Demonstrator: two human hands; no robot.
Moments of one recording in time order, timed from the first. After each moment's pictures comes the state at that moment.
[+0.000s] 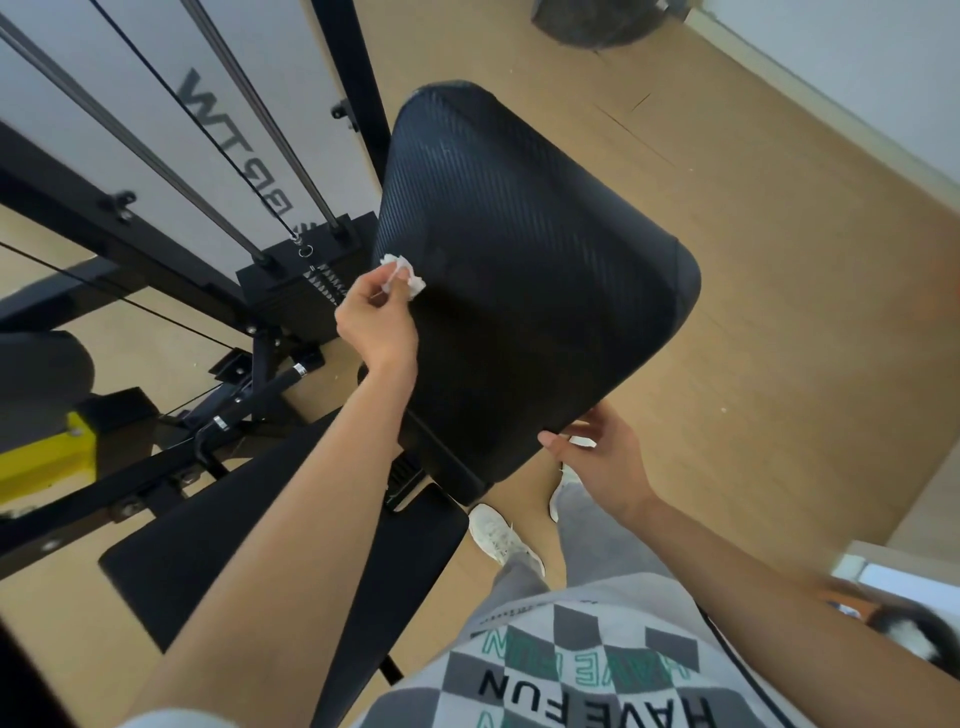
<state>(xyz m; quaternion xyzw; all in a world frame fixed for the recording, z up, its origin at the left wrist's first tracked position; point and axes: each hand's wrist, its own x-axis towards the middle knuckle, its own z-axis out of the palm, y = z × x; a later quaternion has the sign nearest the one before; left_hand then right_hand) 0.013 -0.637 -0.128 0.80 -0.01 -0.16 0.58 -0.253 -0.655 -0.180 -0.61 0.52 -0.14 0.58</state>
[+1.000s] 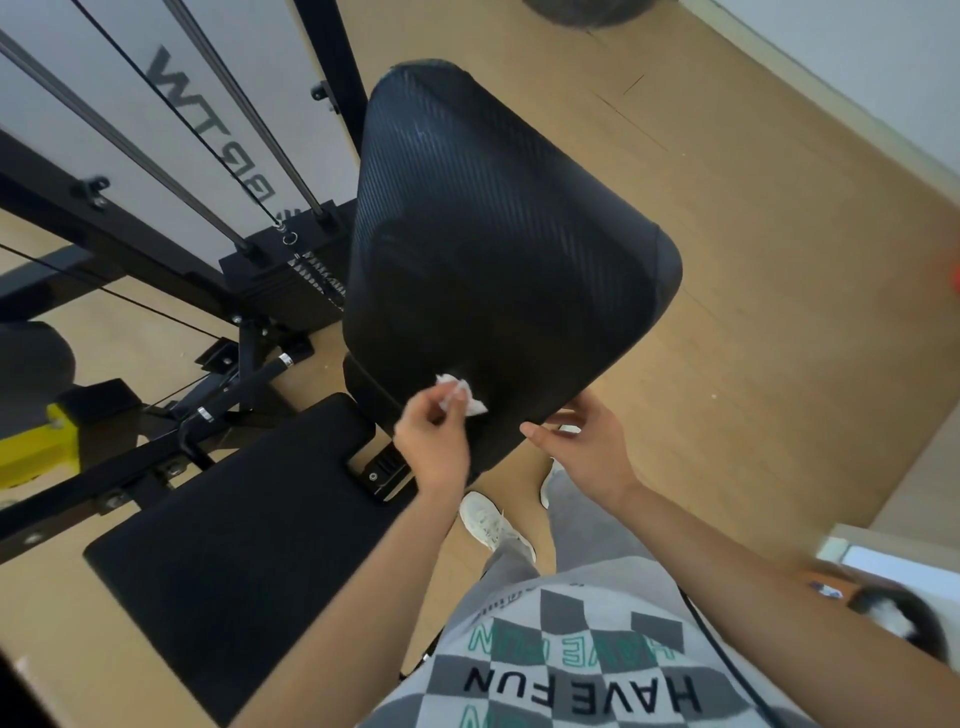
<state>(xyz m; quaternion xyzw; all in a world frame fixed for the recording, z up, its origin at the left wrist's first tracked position) -0.108 -0.566 -0.181 0.81 -0.02 -0.29 0.52 -0.255 -0.659 -0.183 -0.64 0.51 -0.14 0.56</state>
